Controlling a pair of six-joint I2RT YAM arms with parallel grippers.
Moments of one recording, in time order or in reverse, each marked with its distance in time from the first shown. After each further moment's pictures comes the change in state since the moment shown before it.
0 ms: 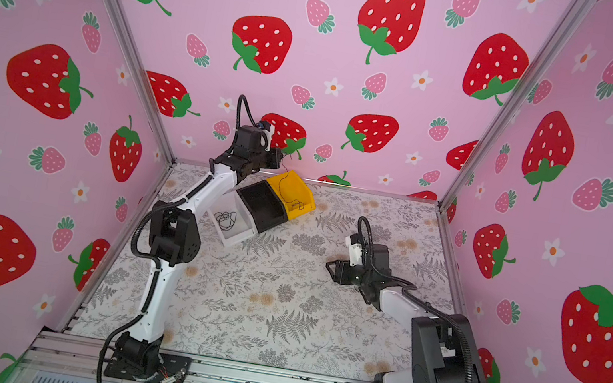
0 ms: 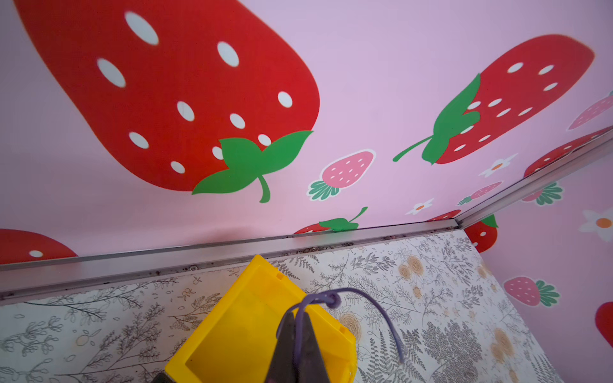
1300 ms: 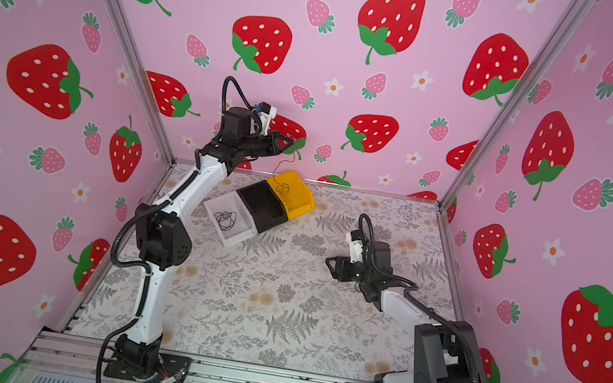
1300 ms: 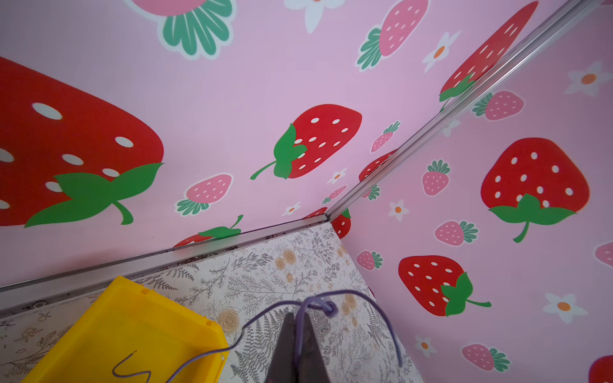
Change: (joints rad) left arm 0.009 -0.093 0.031 0.031 0.366 -0.204; right arm 0.008 -0.041 0.016 -0.004 0.000 0.001
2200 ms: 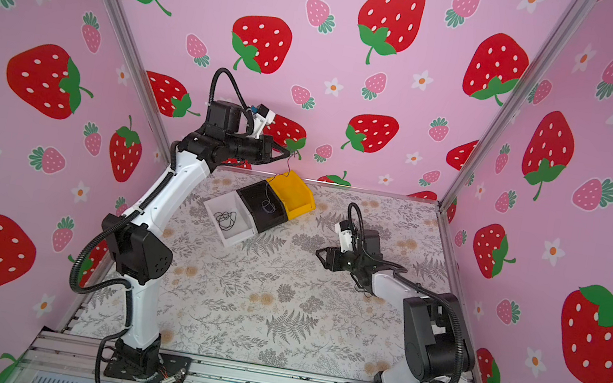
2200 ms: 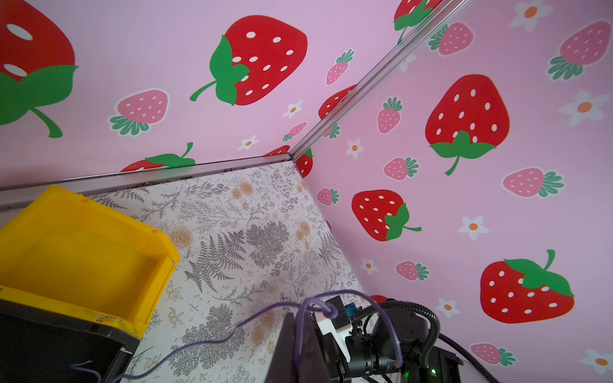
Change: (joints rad) left arm -0.013 -0.247 -0.102 -0.333 0.155 0.086; right arm 0.046 0.176 0.141 0.014 -0.060 0.000
